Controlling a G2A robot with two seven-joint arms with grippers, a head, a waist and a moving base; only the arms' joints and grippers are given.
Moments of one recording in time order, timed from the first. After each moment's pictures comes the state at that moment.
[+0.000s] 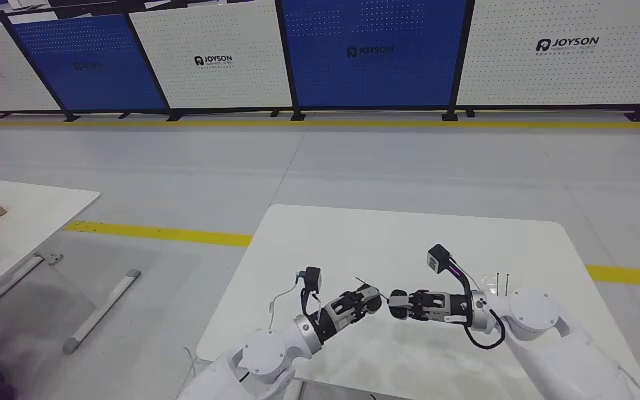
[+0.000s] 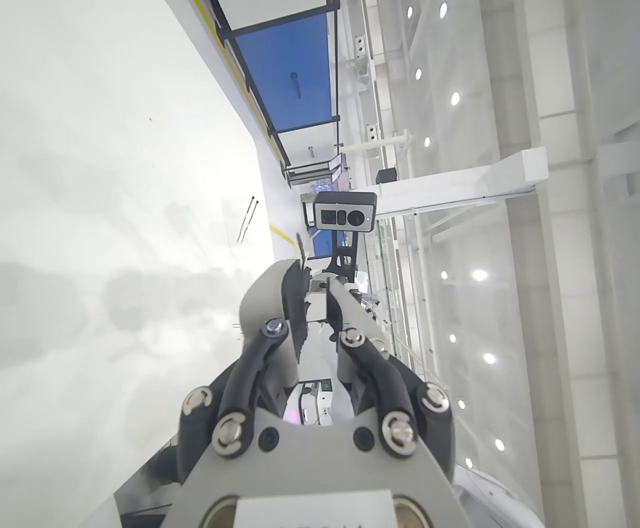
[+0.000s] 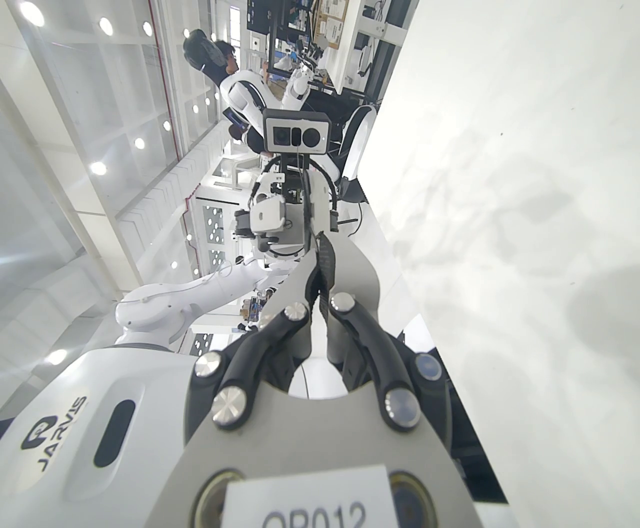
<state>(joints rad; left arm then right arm) 1.49 -1.05 -1.02 -1.80 -0.39 -0.09 -0.23 -0.94 -1.08 0.83 -1.28 0.51 -0.15 1.11</state>
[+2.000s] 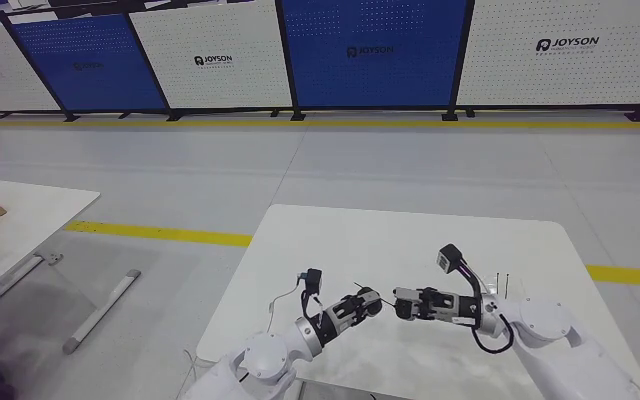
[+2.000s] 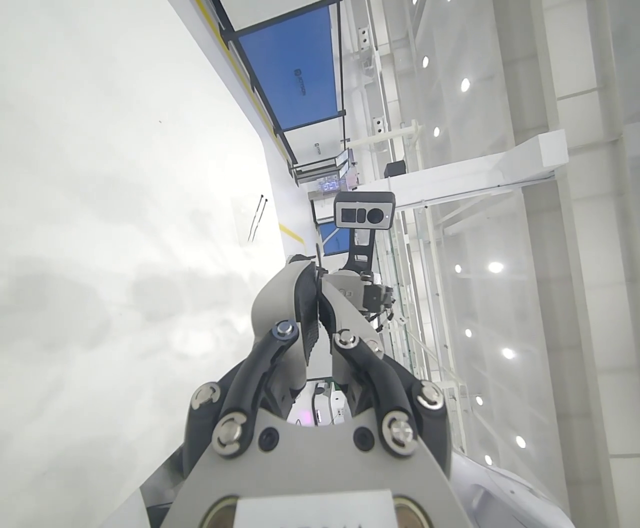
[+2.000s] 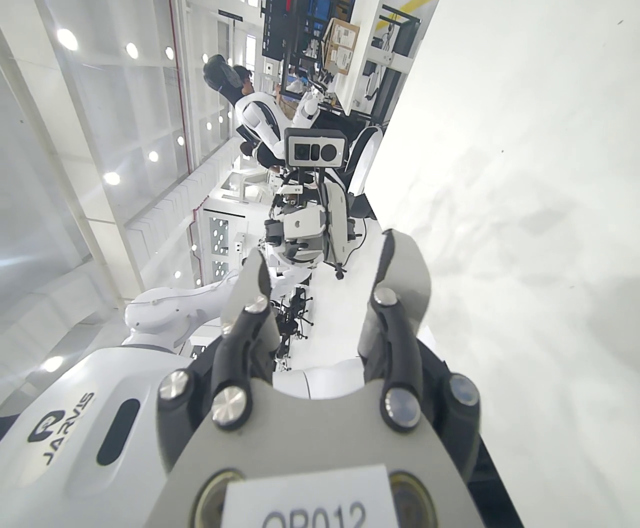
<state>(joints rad) 1.51 -1.07 -1.03 -1.79 -0.32 -0.09 -0.24 -1.02 -1.06 0.93 -1.34 0.50 -0.16 1.08</state>
